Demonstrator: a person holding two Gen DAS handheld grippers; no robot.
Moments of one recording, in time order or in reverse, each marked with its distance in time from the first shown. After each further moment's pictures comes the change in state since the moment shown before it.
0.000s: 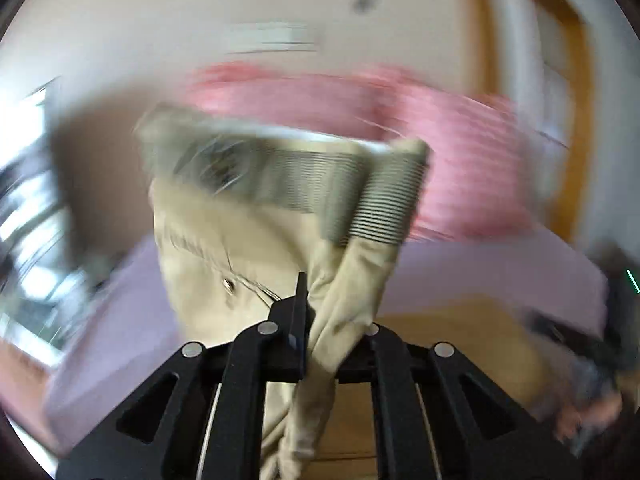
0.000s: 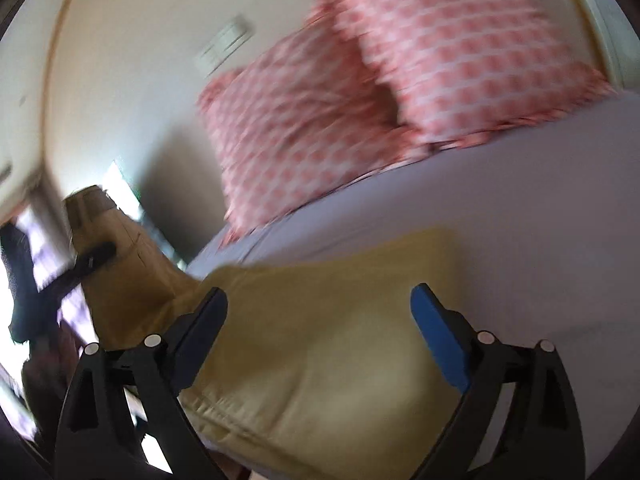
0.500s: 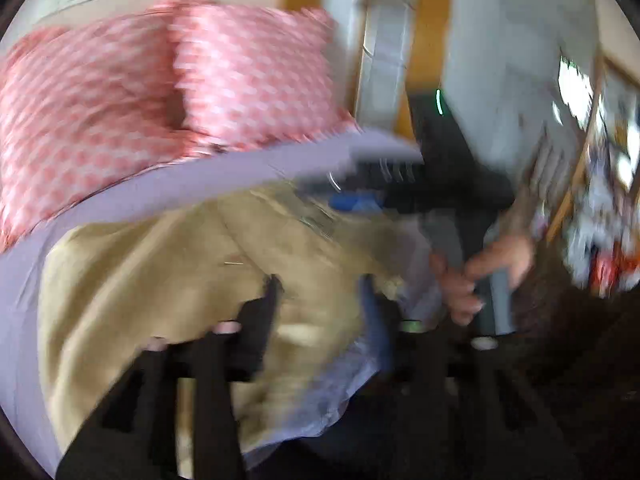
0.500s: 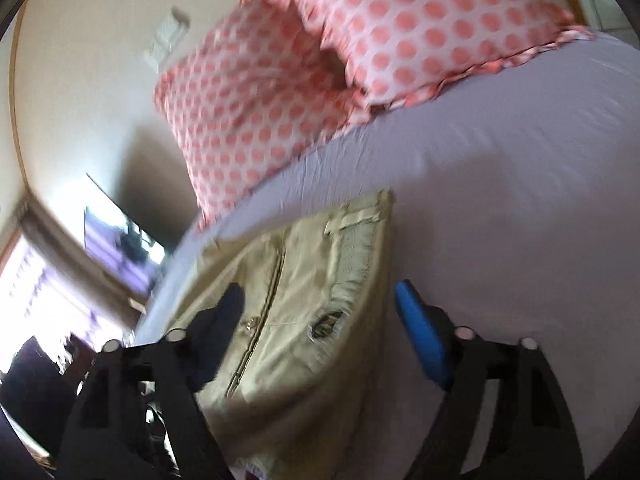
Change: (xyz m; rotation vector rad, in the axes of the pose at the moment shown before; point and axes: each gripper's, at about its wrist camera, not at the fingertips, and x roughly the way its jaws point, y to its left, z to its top) left arm 0.011 -0.073 -0.062 0.082 0.151 -0.453; right arm 0.020 -0.048 0.018 0.093 0.208 -0.018
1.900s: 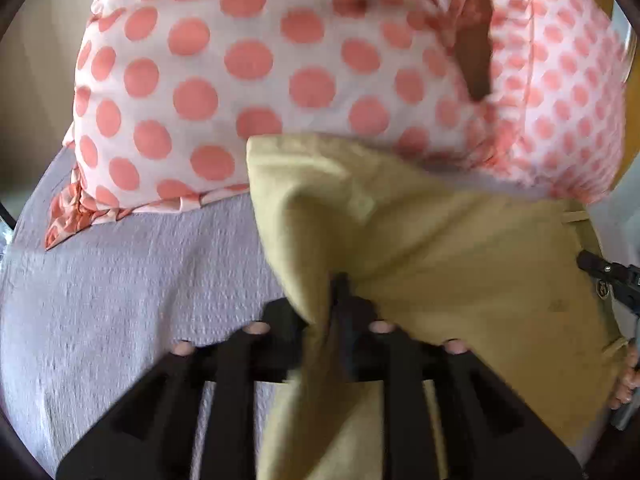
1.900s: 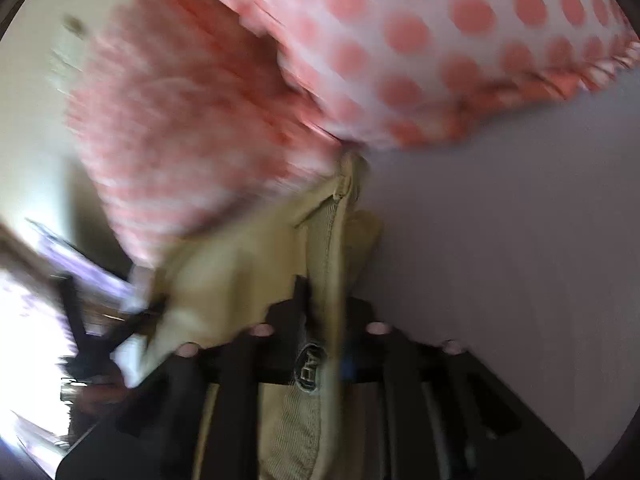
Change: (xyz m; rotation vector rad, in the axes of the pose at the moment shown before) left arm 0.174 0.266 0.110 -0.352 0.298 0.490; right arm 0.134 -0.039 0.138 0.108 0.120 -0.147
